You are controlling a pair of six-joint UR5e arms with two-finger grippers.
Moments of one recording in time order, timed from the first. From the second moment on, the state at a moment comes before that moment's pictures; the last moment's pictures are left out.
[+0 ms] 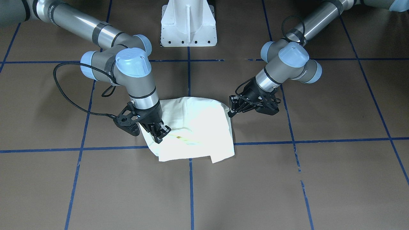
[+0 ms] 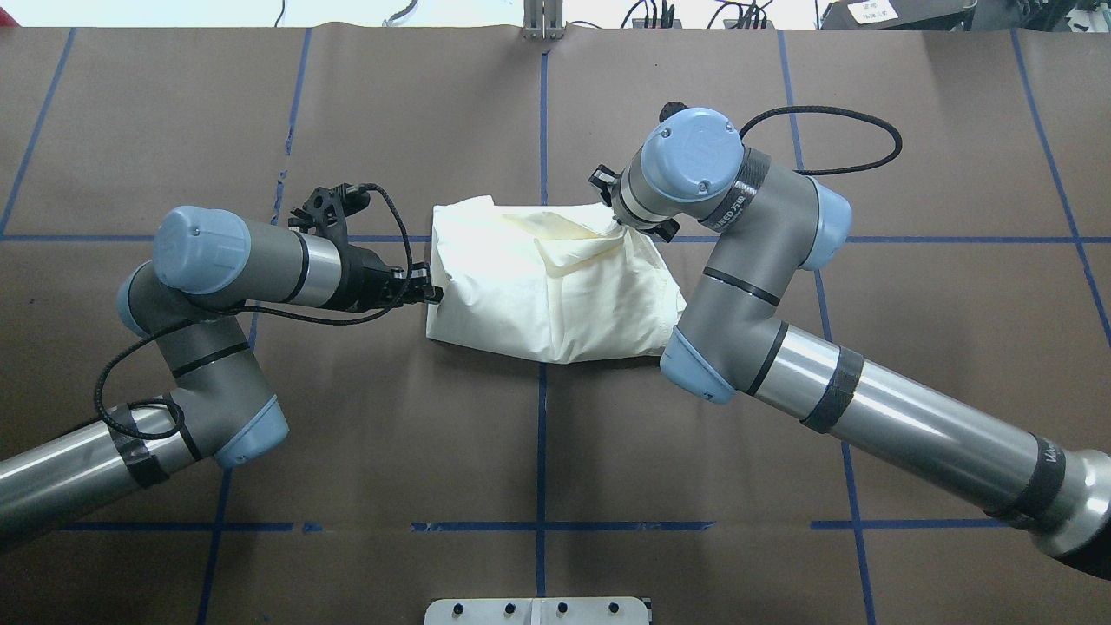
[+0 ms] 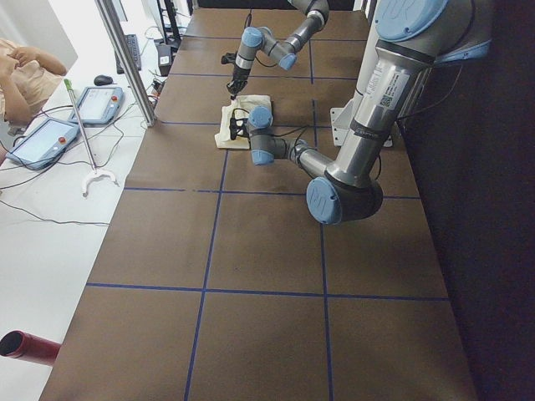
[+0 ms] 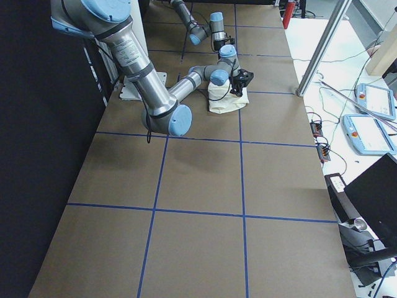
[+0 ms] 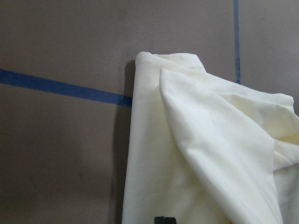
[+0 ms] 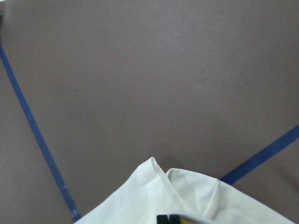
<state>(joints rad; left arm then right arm) -0.62 -2.03 -1.44 -2.62 -1.97 -1.48 0.65 -0.86 1.42 -1.24 1.71 1.79</state>
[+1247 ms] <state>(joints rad) -0.60 -2.08 -1.49 -2.61 -2.05 -1.50 0.65 -0.86 1.41 -1.23 1.71 1.79</state>
